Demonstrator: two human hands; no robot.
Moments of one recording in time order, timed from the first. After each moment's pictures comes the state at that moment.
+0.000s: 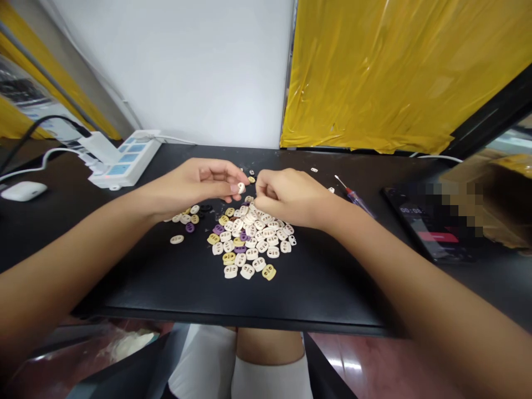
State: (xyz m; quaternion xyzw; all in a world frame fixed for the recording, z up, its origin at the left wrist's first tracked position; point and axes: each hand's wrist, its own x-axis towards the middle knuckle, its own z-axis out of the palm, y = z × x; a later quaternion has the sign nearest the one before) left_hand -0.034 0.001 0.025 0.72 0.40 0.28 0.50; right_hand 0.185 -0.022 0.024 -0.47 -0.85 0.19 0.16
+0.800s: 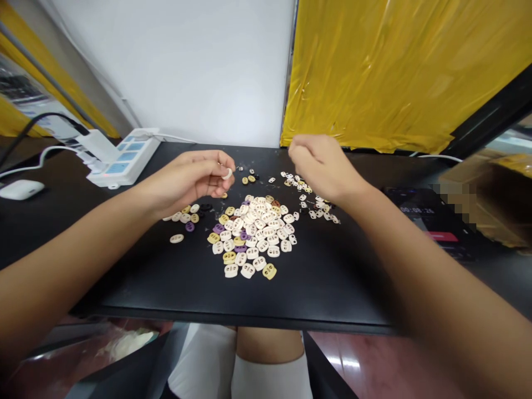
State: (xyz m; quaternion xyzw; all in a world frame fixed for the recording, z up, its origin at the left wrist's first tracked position) left_hand -0.033 0.001 0.029 0.60 0.43 0.35 0.57; right_hand 0.216 -0.006 0.034 -0.54 -0.76 0.14 0.32
